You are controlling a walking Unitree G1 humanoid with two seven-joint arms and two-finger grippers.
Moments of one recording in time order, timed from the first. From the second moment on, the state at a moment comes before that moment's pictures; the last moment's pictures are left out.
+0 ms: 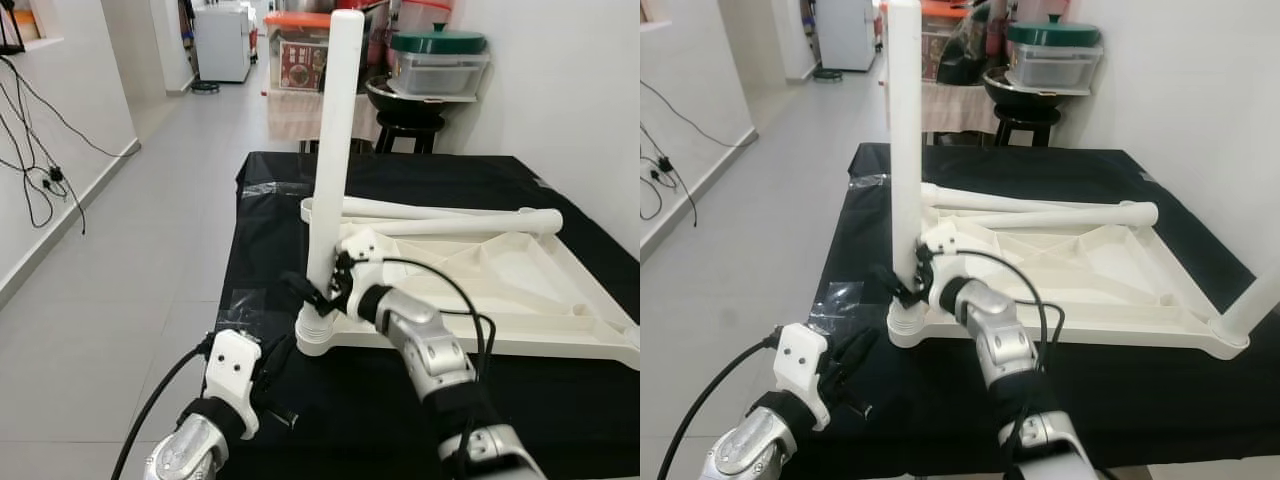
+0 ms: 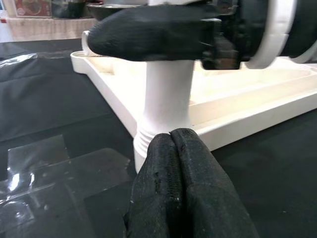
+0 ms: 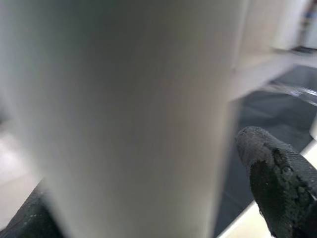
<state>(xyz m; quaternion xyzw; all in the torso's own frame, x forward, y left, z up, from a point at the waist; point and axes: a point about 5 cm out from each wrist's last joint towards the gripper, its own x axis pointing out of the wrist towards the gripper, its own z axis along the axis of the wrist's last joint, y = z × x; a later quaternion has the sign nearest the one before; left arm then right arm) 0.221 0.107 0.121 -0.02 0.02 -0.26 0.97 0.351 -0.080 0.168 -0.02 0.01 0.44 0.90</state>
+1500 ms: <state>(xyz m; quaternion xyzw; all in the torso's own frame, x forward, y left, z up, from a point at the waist) 0.216 0.109 0.123 -0.02 0.02 -0.26 0.97 0.342 -0.094 0.150 0.04 0.02 0.20 0.98</state>
